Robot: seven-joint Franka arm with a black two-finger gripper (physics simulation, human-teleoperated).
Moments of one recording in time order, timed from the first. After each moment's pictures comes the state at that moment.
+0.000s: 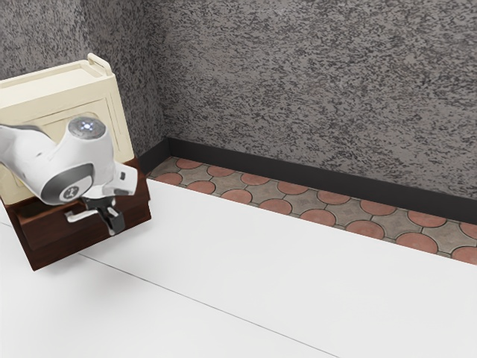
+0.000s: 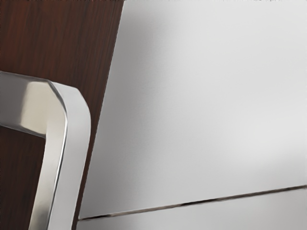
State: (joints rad) arm 0.17 0.01 0.05 -2.37 0.54 2.51 0.05
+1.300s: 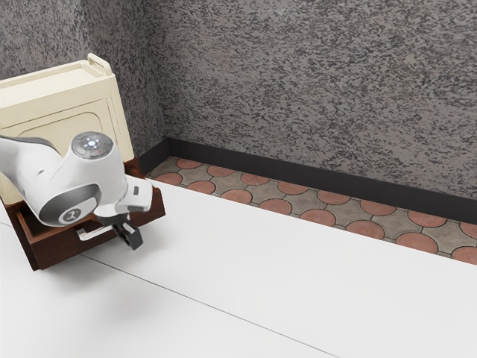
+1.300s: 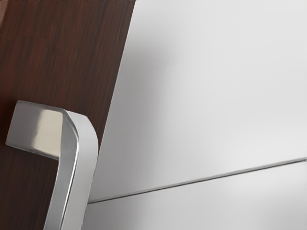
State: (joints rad) arm 0.15 -0.16 -0.07 -2.54 0.51 2.55 -0.09
